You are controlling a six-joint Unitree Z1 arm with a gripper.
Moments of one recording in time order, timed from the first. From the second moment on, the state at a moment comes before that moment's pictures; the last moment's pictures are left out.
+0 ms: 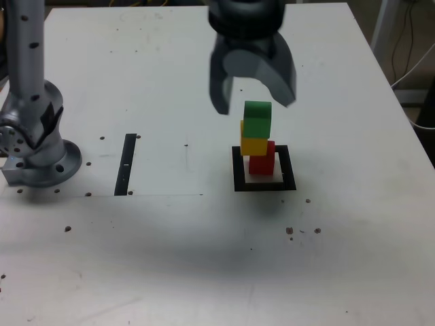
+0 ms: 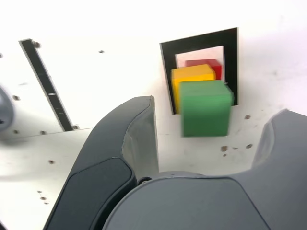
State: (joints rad) arm -0.15 1.84 -1.65 1.44 0.14 -0.01
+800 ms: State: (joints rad) arm -0.12 1.52 -1.02 1.39 0.14 -0.01
